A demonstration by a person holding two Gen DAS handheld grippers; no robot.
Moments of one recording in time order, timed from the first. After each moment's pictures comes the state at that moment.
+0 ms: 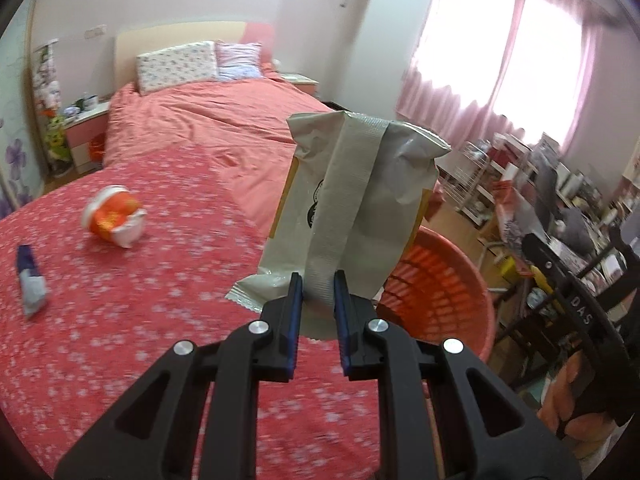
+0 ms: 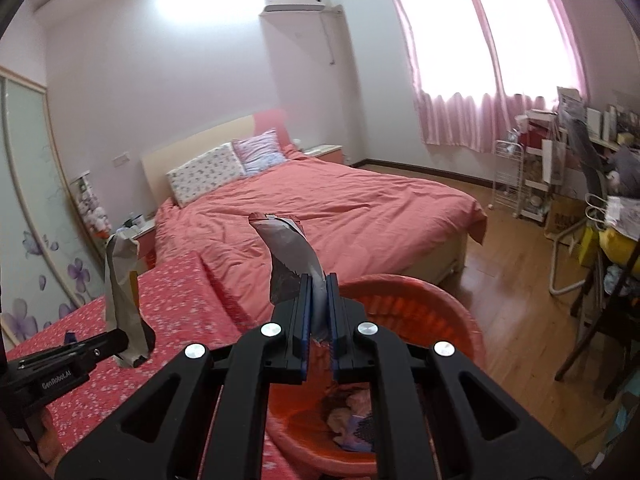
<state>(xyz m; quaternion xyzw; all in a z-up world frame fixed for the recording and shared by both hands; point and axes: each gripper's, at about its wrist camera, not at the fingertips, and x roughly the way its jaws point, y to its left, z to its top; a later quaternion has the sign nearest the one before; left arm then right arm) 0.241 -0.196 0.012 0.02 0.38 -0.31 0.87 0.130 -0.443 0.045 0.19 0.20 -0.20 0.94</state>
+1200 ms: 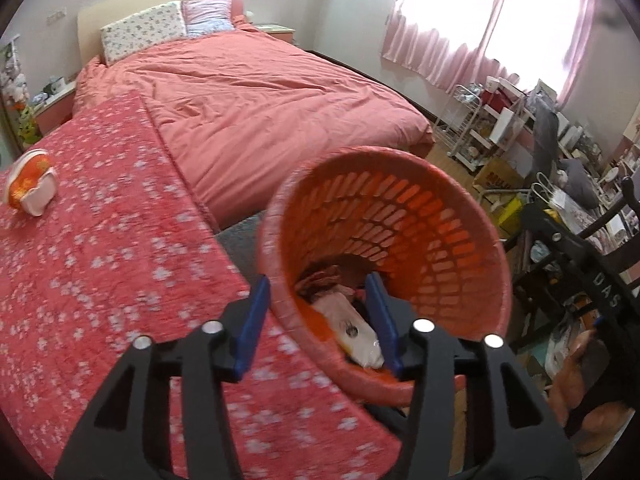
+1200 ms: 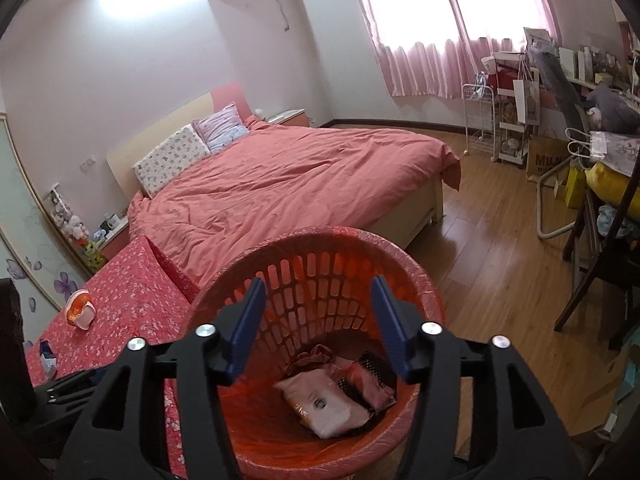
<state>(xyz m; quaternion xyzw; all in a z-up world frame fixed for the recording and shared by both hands) 0.252 -0.275 -0.070 0.07 0.45 -0.32 0.83 0.123 -0.490 0.000 0.24 0.25 -0.23 0.91</state>
